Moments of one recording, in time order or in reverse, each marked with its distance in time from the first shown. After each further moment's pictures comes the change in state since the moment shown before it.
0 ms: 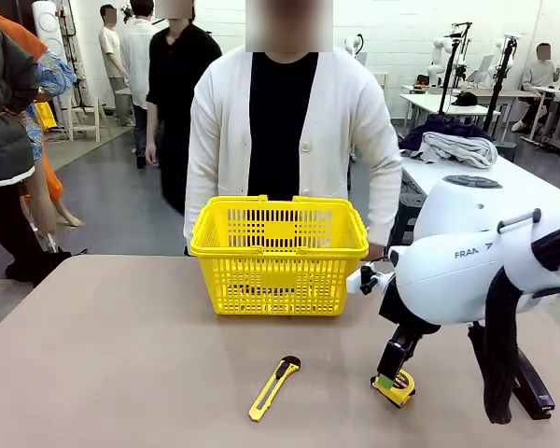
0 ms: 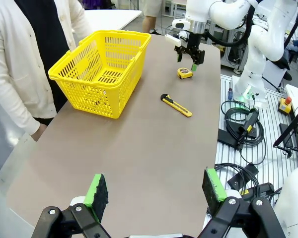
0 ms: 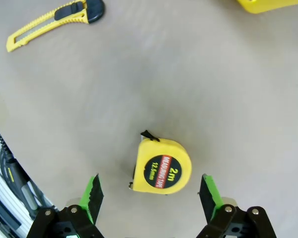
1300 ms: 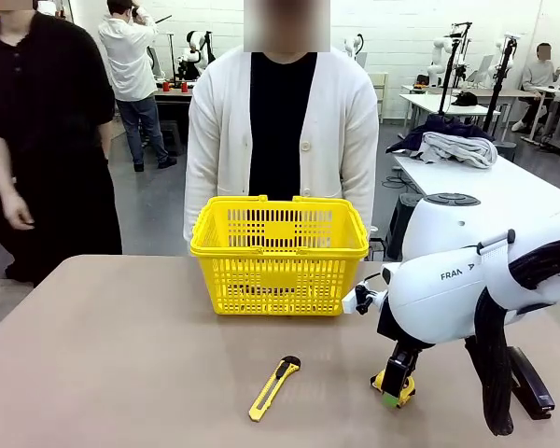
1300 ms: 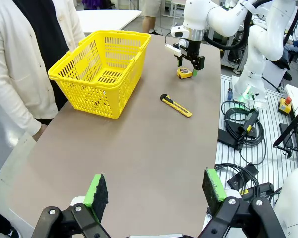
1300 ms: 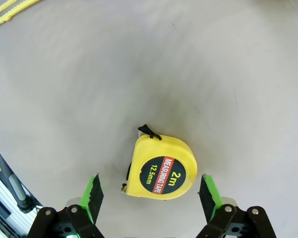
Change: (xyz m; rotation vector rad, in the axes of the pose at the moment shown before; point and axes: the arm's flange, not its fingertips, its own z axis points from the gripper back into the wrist) left arm 0.000 0.000 0.000 -0.001 -0.001 0.000; right arm -0.002 -0.001 -0.027 -0.014 0.082 0.050
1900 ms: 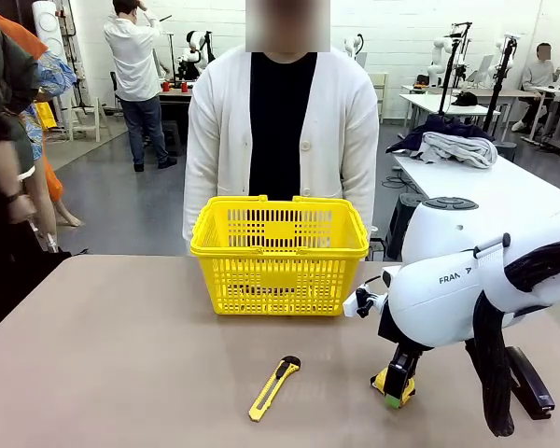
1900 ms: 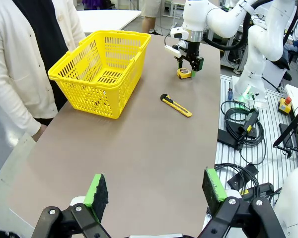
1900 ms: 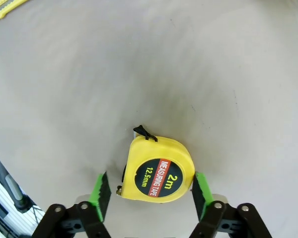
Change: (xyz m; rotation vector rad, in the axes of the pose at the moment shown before) left arm 0.000 0.000 0.000 0.000 0.000 0.000; right arm 0.000 -0.002 -0.005 -0.005 0.006 0.007
